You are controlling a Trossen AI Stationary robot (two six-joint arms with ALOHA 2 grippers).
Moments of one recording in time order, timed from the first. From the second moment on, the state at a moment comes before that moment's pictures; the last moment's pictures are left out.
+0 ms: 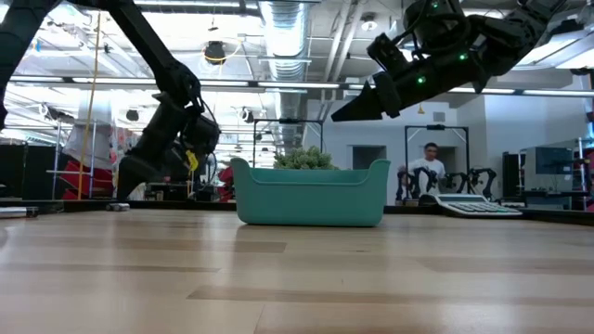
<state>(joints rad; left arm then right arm) 0.89 1.82 1.11 -1.12 -0.45 0.40 -0.20 1.42 0.62 0.53 0.15 -0.25</state>
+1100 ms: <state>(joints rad) 0.90 1.82 1.09 -1.11 -0.52 0.54 -0.20 1.42 0.62 0.53 0.15 -0.24</state>
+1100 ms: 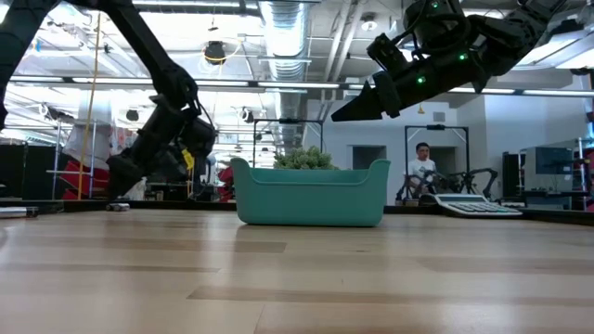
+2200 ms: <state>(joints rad) 0.91 1.82 1.09 -1.06 -0.52 0.64 -0.20 1.42 0.62 0.53 0.15 -0.23</state>
